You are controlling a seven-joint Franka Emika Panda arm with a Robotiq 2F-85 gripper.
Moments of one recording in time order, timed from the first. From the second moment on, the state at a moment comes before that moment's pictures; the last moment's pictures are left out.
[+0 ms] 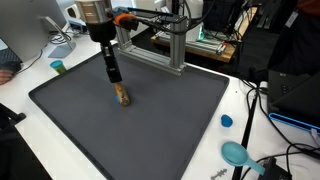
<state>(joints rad) 0.05 0.41 -0.08 -1.85 -0.01 2.35 0.60</state>
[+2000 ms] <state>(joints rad) 0.07 0.57 -0.17 -1.65 -0.10 2.35 0.74</state>
